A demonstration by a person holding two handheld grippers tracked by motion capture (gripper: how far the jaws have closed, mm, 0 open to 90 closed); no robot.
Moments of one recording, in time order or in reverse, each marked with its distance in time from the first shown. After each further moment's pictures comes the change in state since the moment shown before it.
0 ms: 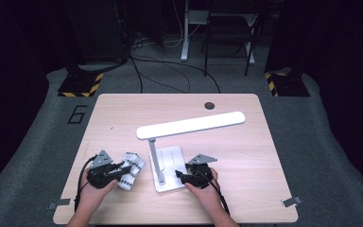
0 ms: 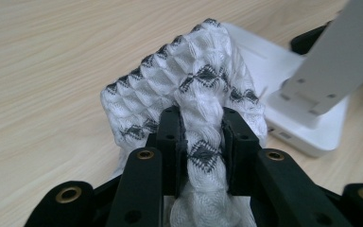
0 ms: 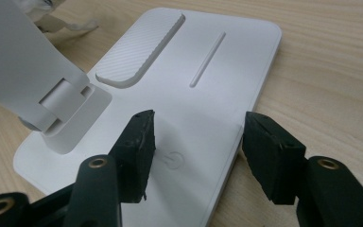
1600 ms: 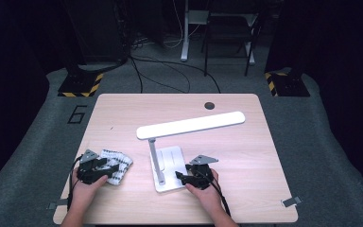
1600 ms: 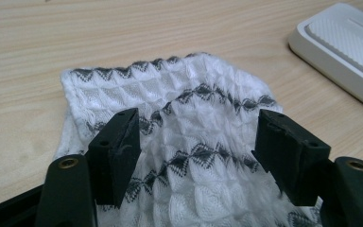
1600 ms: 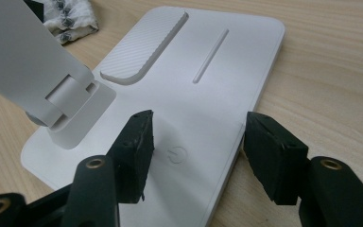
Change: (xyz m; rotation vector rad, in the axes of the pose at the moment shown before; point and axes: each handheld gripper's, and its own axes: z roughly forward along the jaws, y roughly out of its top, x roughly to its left) left arm 0.051 -0.034 0.011 0.008 0.147 -0.203; right arm -0.001 -0.003 -0.002 -0.005 0.016 0.009
